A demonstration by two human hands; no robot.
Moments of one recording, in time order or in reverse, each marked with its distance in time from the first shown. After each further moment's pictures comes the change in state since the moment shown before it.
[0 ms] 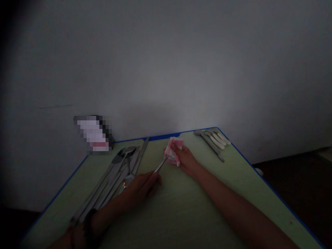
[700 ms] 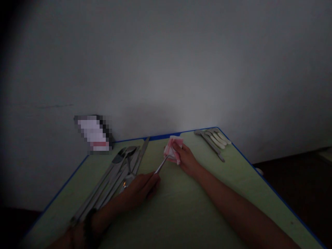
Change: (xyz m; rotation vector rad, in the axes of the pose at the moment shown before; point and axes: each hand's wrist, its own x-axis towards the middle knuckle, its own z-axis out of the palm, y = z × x) left_hand 0.000 -0.006 0.002 0.181 0.014 0.095; right_hand 0.004 0.003 -0.002 0.045 -0.024 -0.066
